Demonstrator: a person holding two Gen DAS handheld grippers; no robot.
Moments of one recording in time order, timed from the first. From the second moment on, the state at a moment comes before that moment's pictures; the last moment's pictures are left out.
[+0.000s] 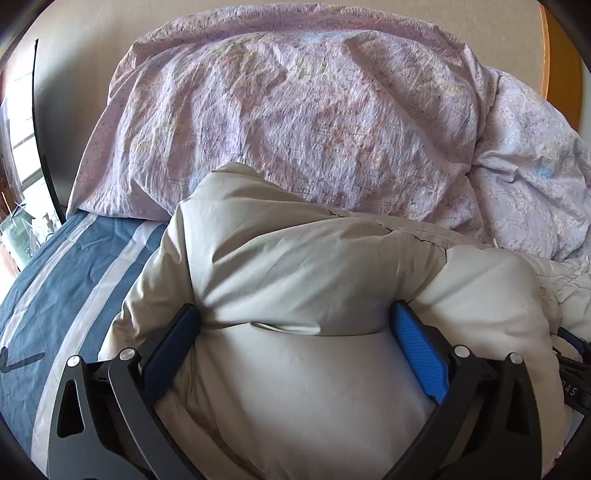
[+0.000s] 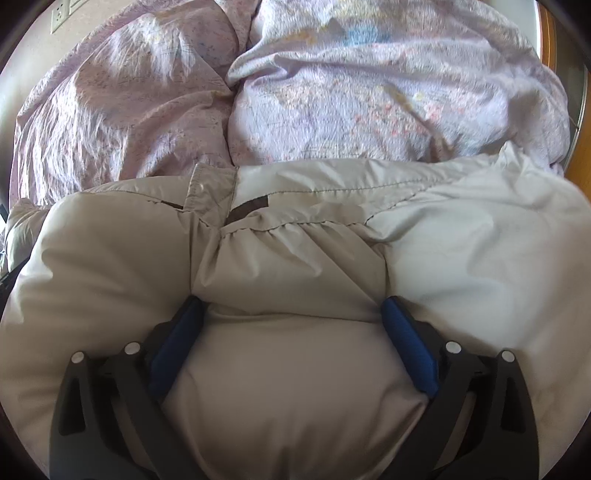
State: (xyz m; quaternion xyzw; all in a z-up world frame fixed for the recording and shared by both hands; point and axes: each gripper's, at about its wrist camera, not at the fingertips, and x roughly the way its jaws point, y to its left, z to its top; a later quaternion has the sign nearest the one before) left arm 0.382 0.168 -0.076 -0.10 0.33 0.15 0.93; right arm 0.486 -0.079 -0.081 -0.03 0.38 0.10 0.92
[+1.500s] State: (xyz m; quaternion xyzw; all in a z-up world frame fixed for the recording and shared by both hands) left arm 0.373 0.236 -0.099 -0.17 0.35 0.16 0.91; right arm 0.501 -0.229 -0.085 0.04 0.38 0.01 0.92
